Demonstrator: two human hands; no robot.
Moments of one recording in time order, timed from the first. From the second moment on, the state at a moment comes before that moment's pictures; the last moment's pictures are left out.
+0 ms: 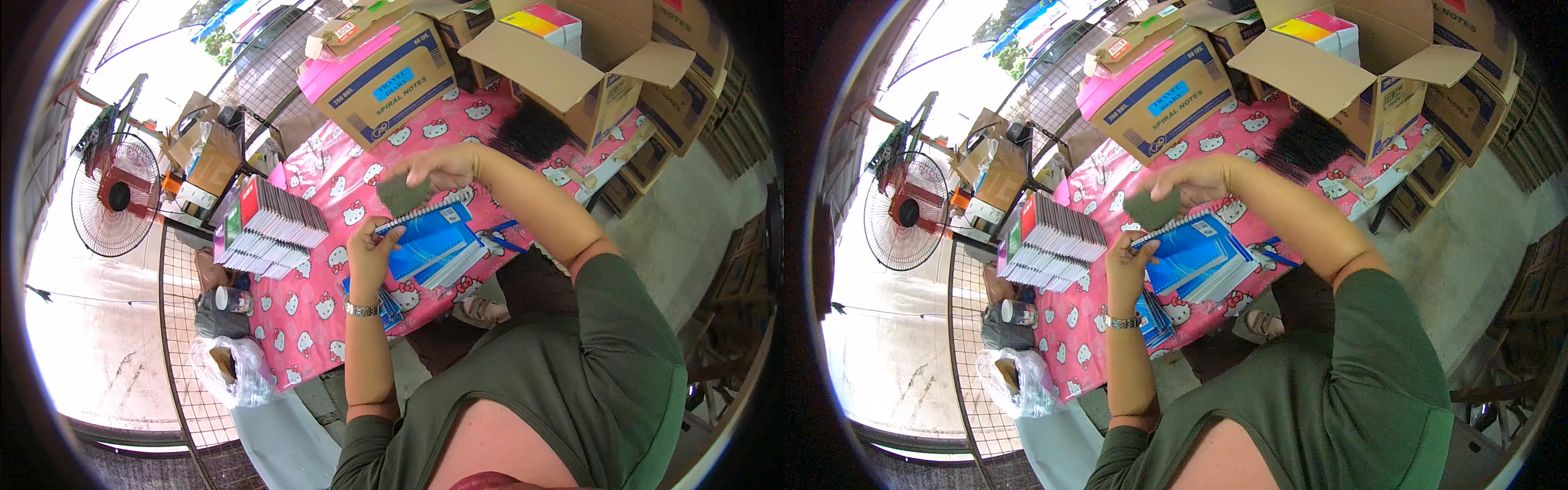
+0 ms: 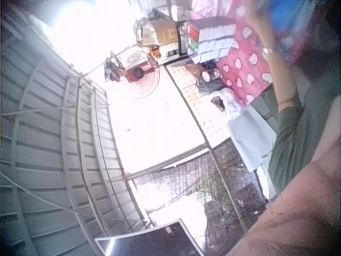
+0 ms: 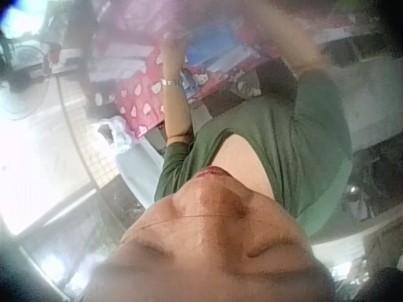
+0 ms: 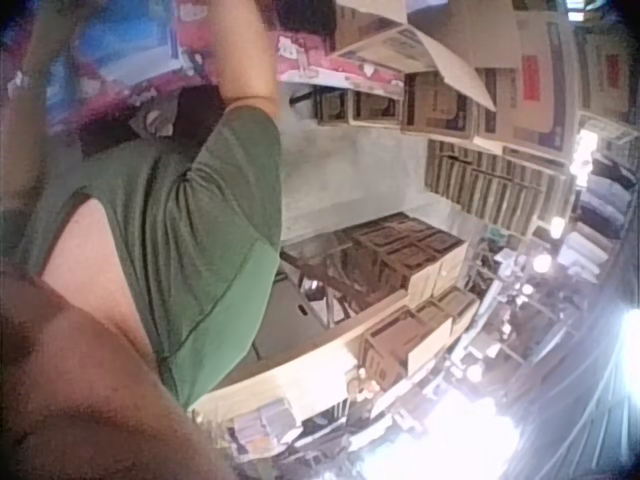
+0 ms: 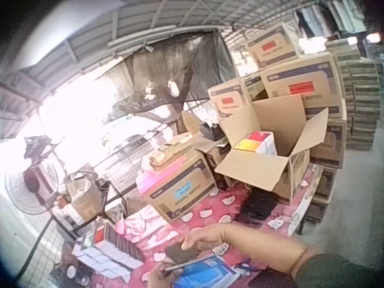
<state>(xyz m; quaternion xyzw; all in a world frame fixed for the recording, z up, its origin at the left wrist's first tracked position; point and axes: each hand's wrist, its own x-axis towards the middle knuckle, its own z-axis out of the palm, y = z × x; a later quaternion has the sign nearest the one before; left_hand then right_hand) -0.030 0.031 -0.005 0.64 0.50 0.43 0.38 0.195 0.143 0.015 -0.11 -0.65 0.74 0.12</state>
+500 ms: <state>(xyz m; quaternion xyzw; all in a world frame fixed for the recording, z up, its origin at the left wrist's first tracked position) -0.025 0.023 -0.002 0.59 0.54 0.48 0.35 0.227 0.168 -0.116 -0.60 -0.76 0.23 0.13</state>
